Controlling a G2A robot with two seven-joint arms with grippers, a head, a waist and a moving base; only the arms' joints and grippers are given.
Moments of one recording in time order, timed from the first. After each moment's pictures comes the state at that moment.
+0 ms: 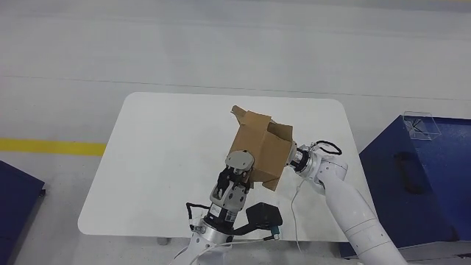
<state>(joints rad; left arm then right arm) 1.46 -1.38 -0.83 -2.03 2.67 0.28 -0.23 -0.97 -1.21 1.14 -1.17 1.47 0.70 0.89</state>
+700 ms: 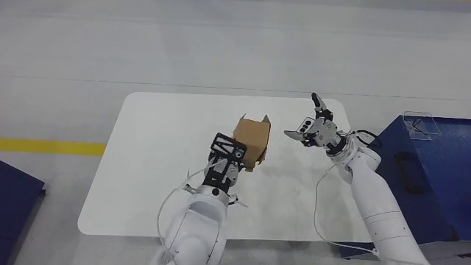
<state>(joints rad) 1.26 -1.47 -0.94 -1.98 1.70 0.20 -0.67 -0.90 -1.17 1.33 -1.05 1.49 0.74 1.00</state>
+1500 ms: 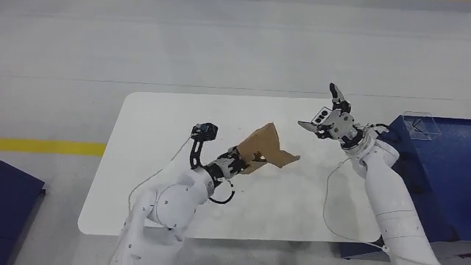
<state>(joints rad) 1.19 -1.51 -1.22 -1.89 0.58 0.30 -0.94 -0.93 -1.13 1.45 -1.15 1.35 0.64 1.03</state>
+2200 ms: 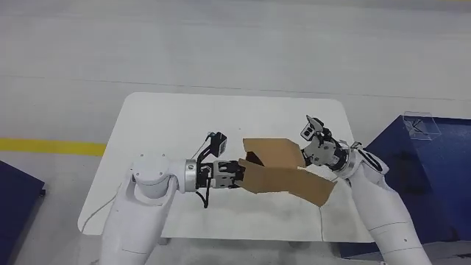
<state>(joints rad) 1.04 -1.48 -1.29 -1.58 -0.10 0.40 -1.27 -1.02 -1.12 1.36 -1.23 1.03 0.36 1.29</state>
